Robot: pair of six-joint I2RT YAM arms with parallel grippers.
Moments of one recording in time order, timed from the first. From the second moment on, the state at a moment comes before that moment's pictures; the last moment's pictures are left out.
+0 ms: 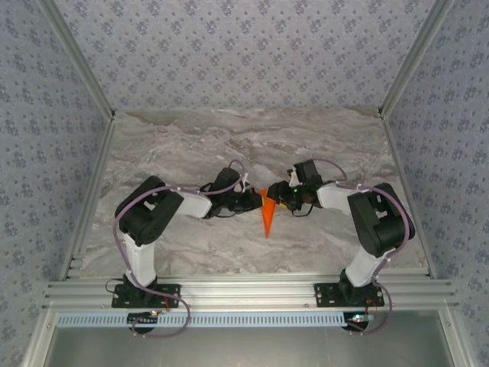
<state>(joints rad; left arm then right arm) -0.72 1.93 0.89 0.39 0.51 -0.91 0.38 1.70 0.79 -0.05 -0.49 0.75</state>
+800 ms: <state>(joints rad) -0.71 1.99 0.91 0.39 0.53 -0.88 0.39 1.72 0.83 -0.11 -0.48 0.72</state>
